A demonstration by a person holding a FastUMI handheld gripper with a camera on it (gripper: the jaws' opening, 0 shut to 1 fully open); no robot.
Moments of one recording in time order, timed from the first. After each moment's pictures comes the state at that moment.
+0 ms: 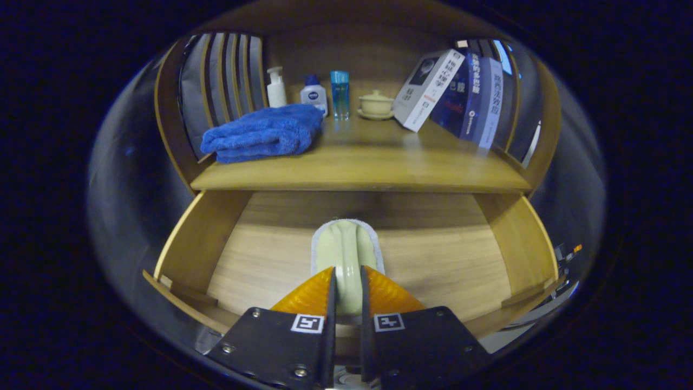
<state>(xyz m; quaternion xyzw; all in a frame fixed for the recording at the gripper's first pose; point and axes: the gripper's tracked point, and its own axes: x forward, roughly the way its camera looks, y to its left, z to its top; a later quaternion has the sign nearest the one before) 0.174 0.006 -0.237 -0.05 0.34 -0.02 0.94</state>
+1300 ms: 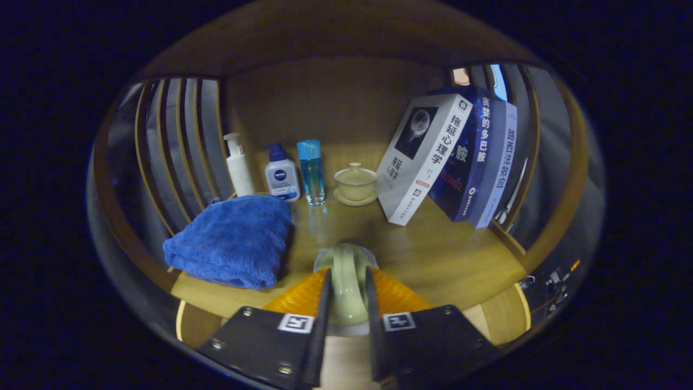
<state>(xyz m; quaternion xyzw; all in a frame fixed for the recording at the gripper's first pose) 0.330 -0.013 -0.150 -0.03 0.25 -0.06 0.97</state>
